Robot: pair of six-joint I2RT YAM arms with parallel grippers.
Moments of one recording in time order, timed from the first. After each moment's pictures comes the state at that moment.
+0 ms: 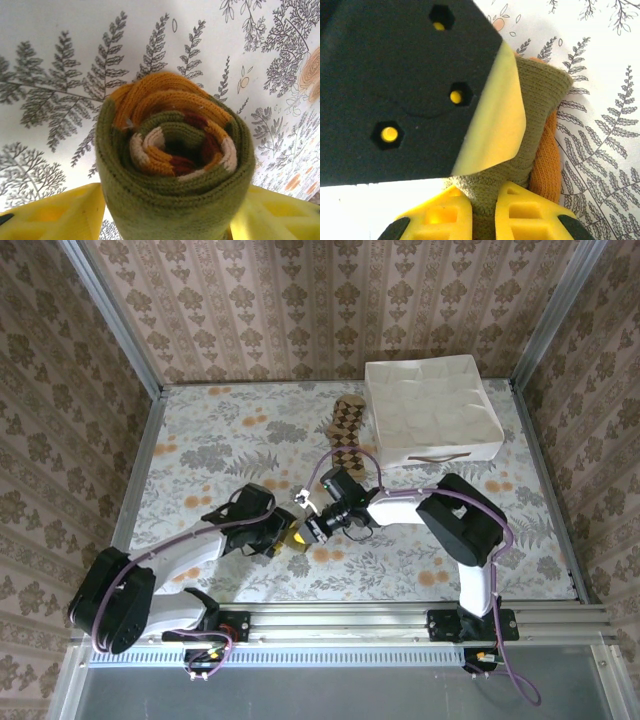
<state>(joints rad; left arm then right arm) -0.62 1.24 0.52 -0.29 0.22 -1.47 0.76 1.94 1.01 0.04 -0.68 0.15</state>
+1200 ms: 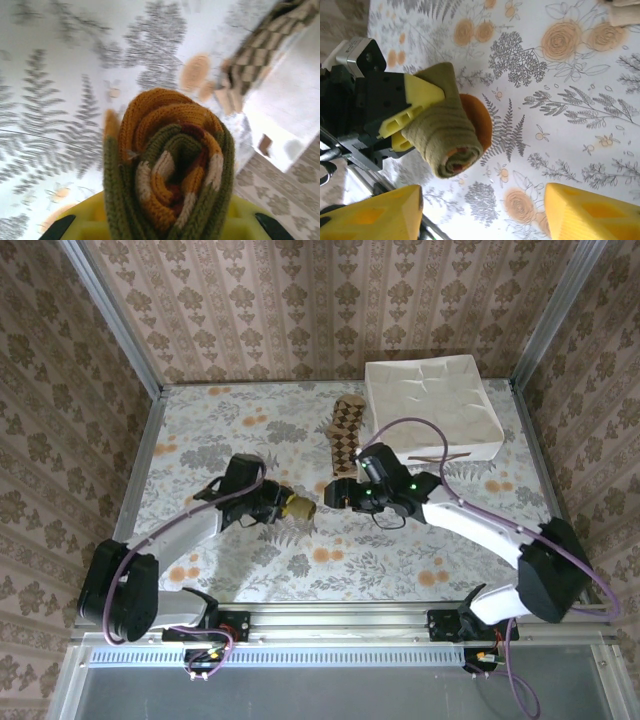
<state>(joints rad) -0.48 1.31 0.72 -0.27 0.42 -1.49 0.69 1.39 0.98 -0.37 -0.26 0.80</state>
